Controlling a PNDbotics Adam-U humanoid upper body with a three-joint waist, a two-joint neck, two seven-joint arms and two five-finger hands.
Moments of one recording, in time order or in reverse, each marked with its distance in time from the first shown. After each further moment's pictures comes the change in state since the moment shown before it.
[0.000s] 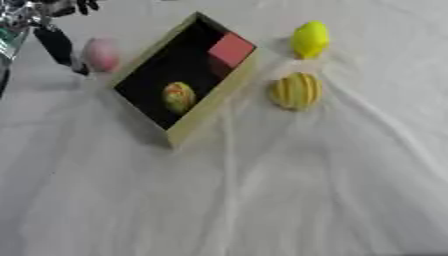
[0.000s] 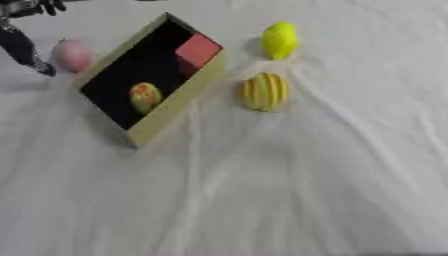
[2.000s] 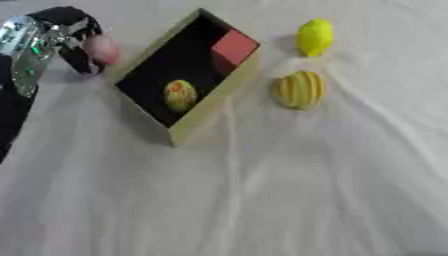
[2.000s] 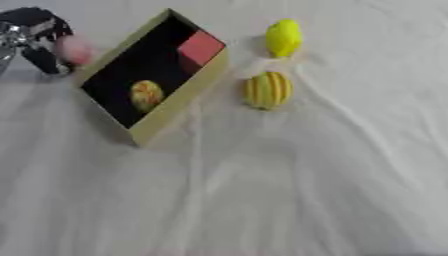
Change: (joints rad) left arm -0.056 -0.075 0.021 0.243 -0.062 0.017 0.062; right arm 0.005 0.008 0.007 0.000 -0.002 0.010 0.019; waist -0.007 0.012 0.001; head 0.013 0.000
